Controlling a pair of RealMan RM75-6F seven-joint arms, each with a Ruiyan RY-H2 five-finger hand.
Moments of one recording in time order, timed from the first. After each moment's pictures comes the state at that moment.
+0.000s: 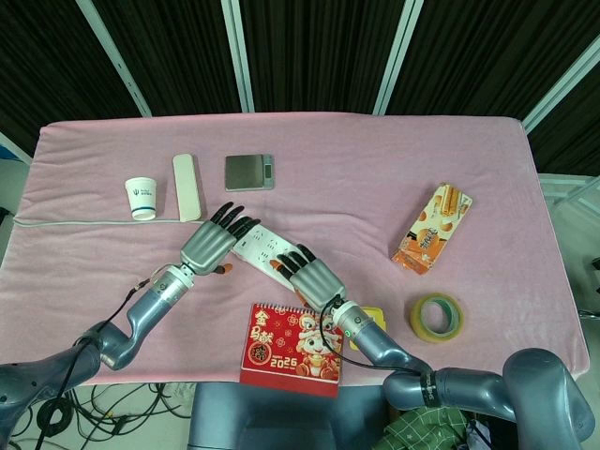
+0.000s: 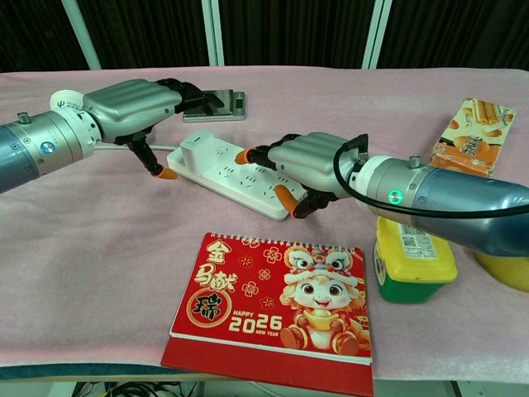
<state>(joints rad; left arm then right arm) -0.84 -1.73 -0.08 -0.91 1.56 1.01 -0.05 0.91 -1.75 0.16 -1.36 -1.11 0.81 -0.49</state>
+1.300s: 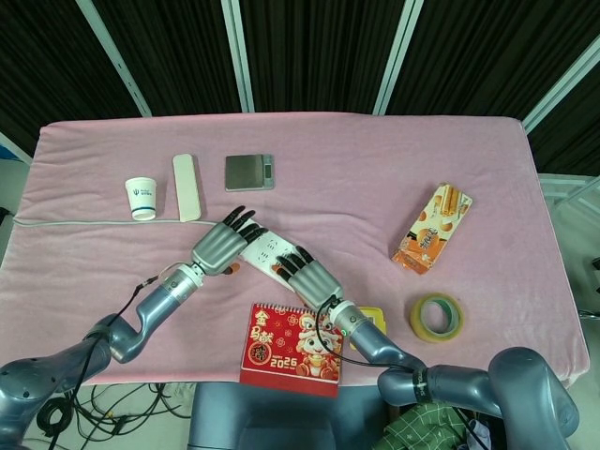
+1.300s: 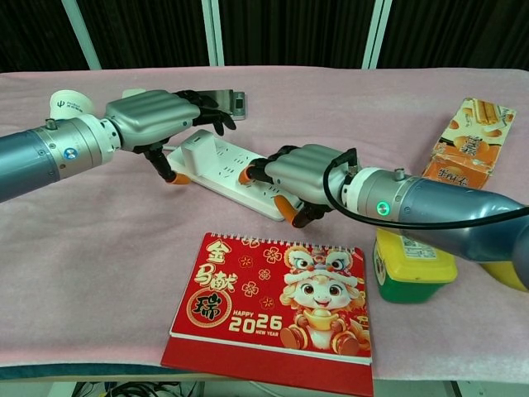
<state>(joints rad) -0.89 -1.79 -0.05 -0.80 1.59 0.98 -0.10 0.93 -1.80 0.13 -1.27 -1.09 0.79 -0.51</state>
